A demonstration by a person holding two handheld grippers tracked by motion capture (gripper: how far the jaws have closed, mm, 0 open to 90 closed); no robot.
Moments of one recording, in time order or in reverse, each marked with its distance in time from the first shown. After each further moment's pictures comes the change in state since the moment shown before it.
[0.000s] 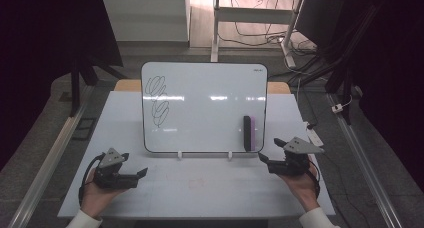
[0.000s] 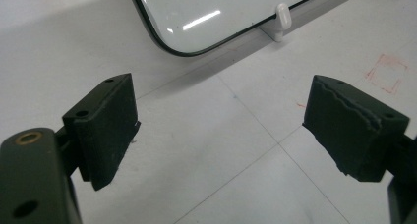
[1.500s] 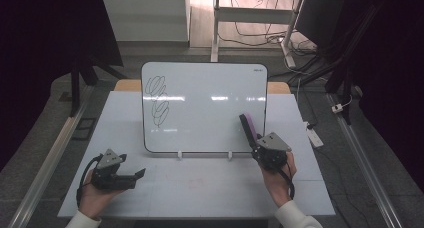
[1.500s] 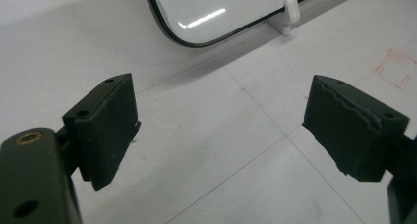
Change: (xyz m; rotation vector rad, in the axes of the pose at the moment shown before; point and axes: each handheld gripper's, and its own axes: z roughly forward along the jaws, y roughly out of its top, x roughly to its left) left arm 0.003 -0.005 -0.002 0.003 0.014 -0.012; right arm 0.047 0.027 0.039 0.042 -0.285 -0.060
